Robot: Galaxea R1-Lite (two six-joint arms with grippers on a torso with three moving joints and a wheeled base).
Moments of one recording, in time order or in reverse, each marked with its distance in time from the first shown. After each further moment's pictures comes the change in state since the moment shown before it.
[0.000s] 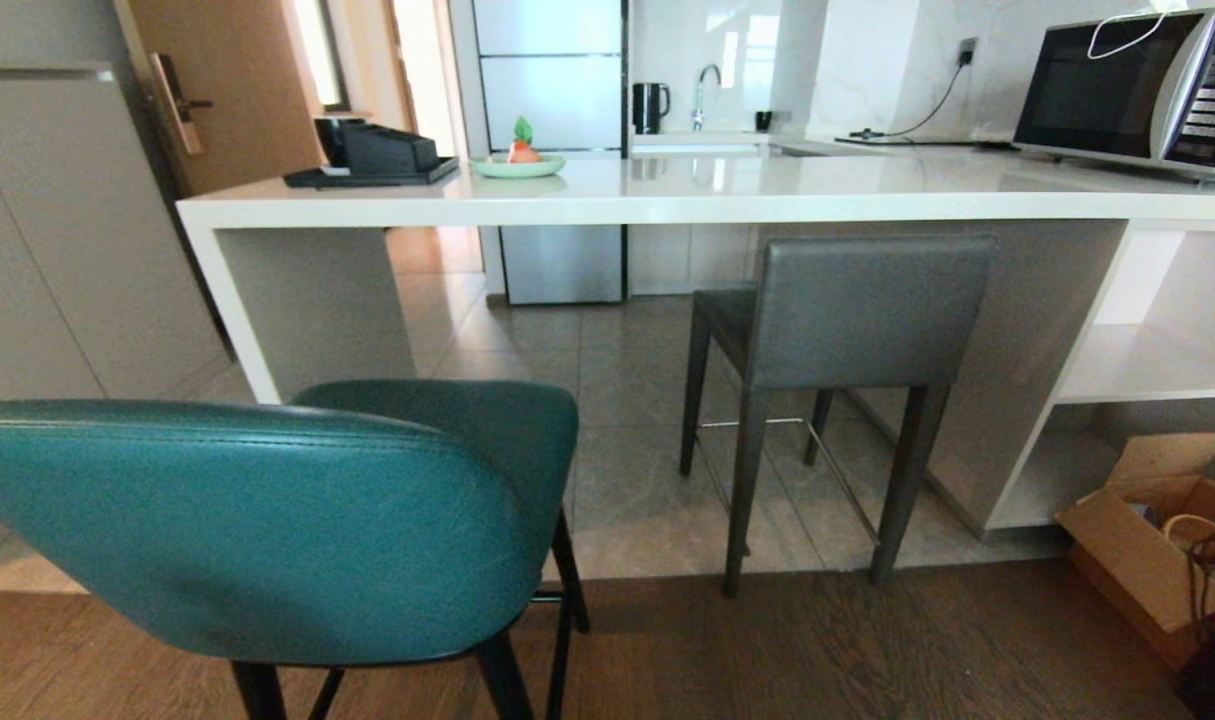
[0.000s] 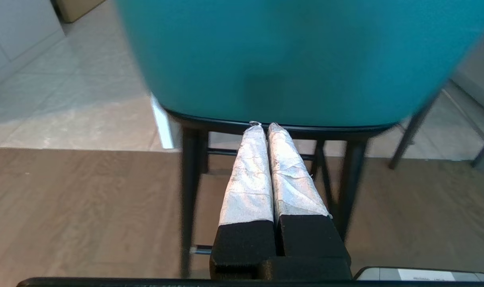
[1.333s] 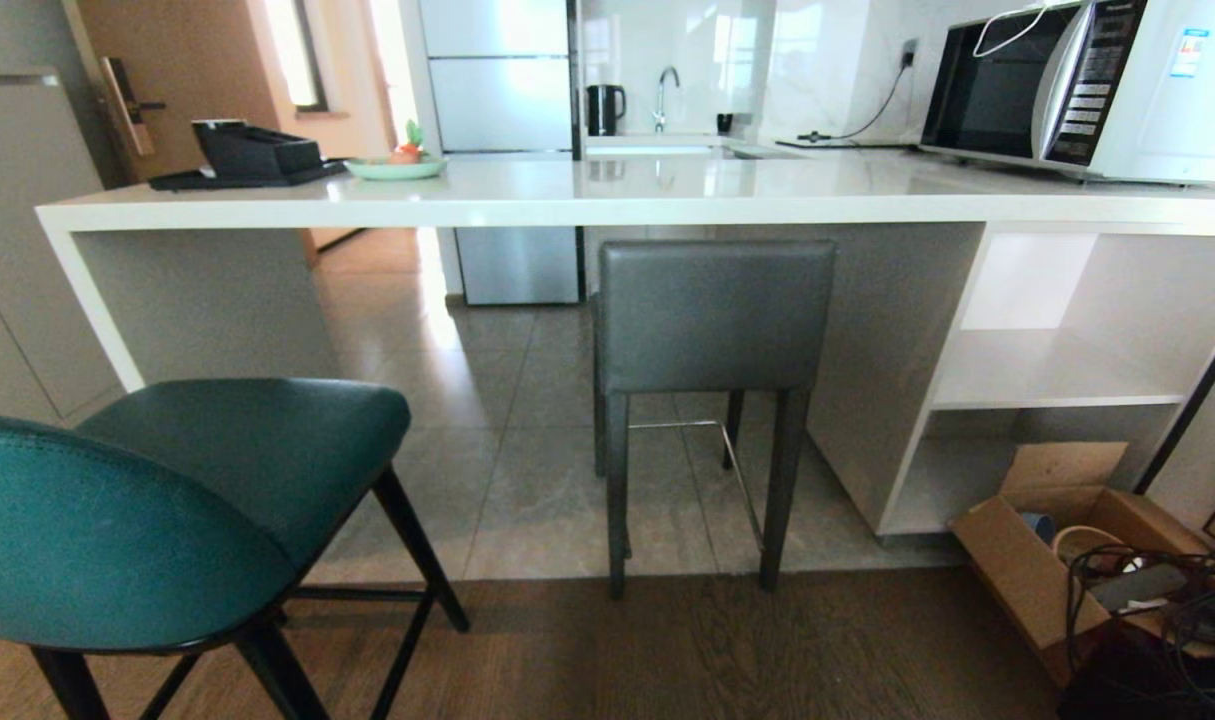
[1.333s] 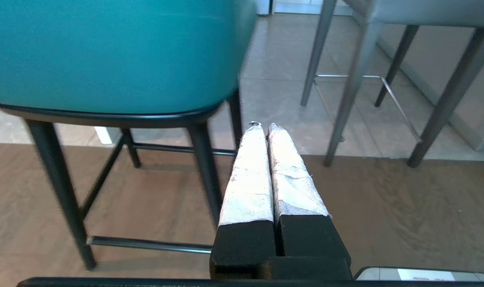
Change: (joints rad) left arm 0.000 0.000 0.000 0.000 0.000 0.000; right arm 0.000 0.000 0.000 -0.001 0.000 0.001
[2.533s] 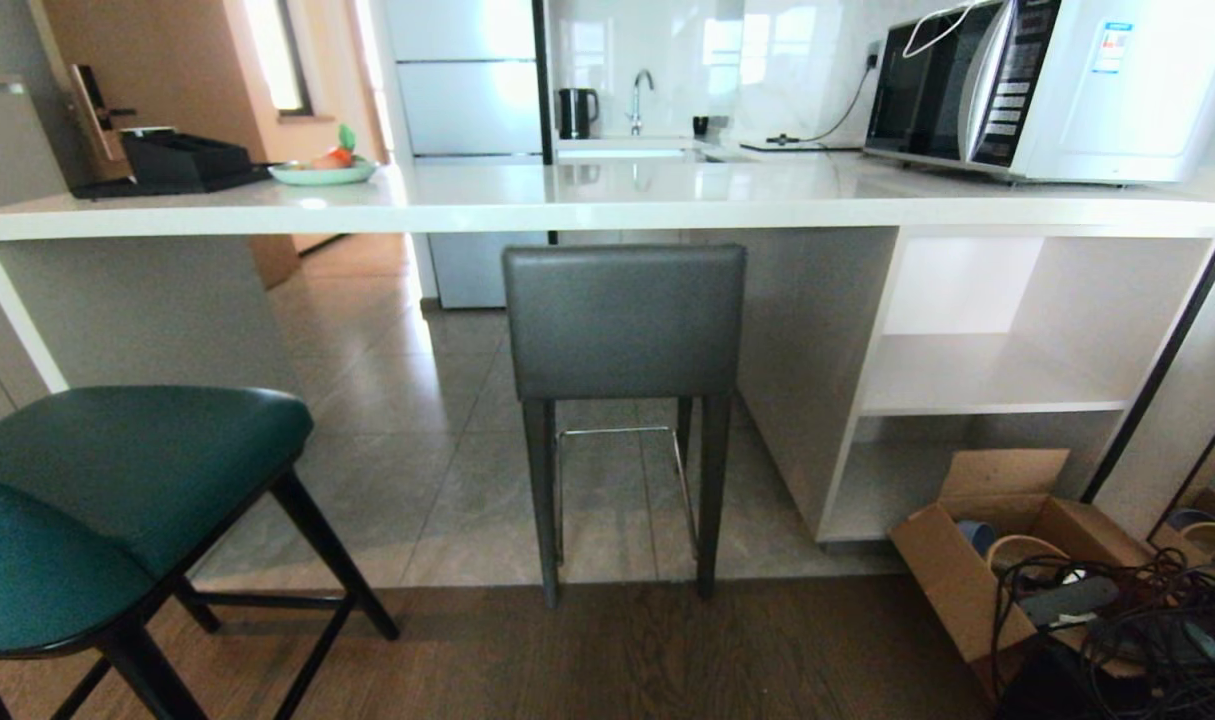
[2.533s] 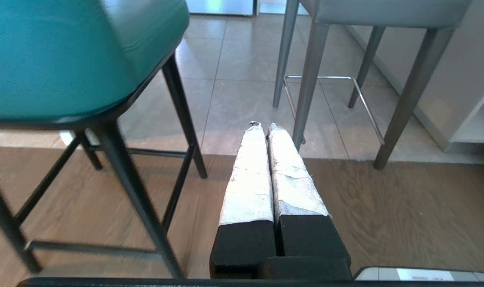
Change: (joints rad) left arm 0.000 0.000 0.000 0.000 0.000 0.000; right arm 0.000 0.000 0.000 0.000 -0.001 0.001
